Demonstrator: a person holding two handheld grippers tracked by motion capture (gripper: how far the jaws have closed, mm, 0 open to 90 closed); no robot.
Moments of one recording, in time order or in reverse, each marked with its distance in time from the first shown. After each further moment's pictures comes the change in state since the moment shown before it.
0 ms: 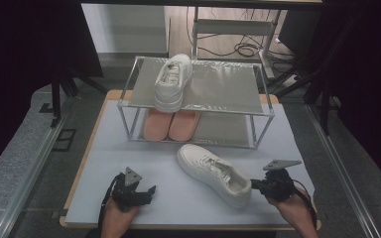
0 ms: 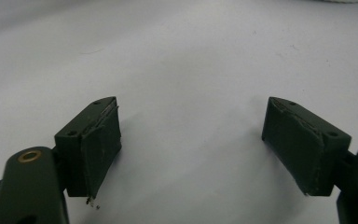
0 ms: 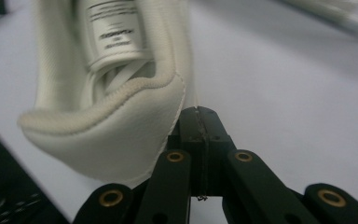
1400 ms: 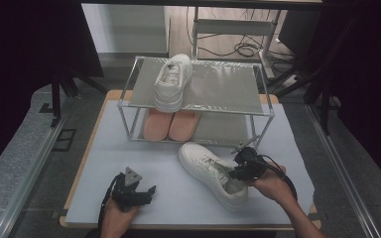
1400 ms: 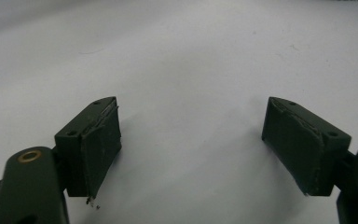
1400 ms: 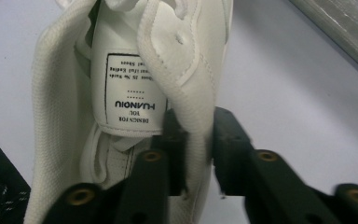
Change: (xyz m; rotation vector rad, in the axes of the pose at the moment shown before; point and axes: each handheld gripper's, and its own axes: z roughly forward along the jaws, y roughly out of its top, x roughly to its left) left arm 0.000 0.000 0.000 0.000 -0.002 -0.002; right arm 0.020 0.082 0.038 0.256 0.000 -0.142
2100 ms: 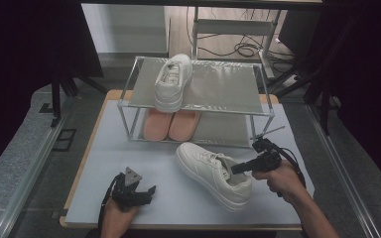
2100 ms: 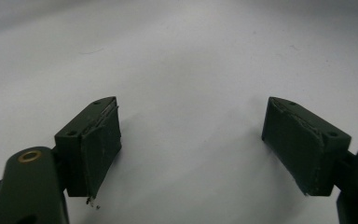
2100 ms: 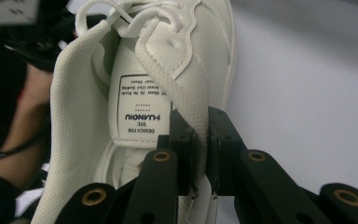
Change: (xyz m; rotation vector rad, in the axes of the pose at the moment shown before) left arm 0.000 0.000 0.000 0.000 0.000 0.003; right arm -0.034 -0.008 -0.032 -0.123 0.395 0.316
